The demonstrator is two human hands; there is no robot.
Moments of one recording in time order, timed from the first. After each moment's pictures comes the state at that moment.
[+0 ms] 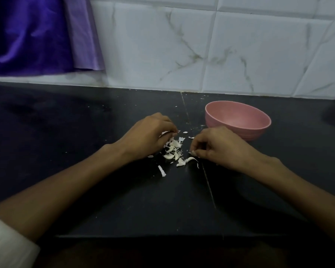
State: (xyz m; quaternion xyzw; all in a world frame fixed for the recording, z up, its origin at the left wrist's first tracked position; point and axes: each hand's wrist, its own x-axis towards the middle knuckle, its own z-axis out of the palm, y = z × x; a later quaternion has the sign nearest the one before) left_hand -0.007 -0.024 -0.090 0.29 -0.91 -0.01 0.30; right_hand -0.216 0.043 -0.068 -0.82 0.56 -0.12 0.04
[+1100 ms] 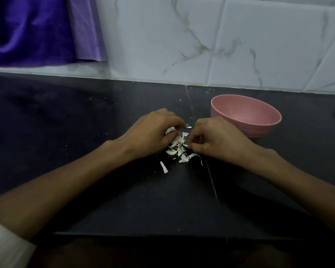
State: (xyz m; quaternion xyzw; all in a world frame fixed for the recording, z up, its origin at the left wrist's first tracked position) left_hand -0.012 -0.016 -0.090 0.31 -0.91 -0.02 0.28; right_hand -0.203 0.032 -0.068 -0.84 0.53 -0.15 0.00
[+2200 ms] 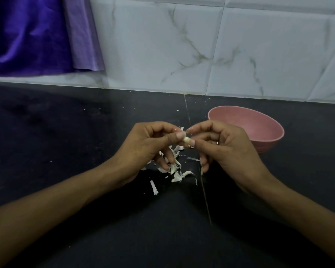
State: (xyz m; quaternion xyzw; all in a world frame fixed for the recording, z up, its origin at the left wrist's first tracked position) left_hand -0.029 0.011 -0.078 0.34 -0.64 -0.52 0.44; right_hand -0.213 0.044 -0.074 -0.64 0.42 -0.51 0.40
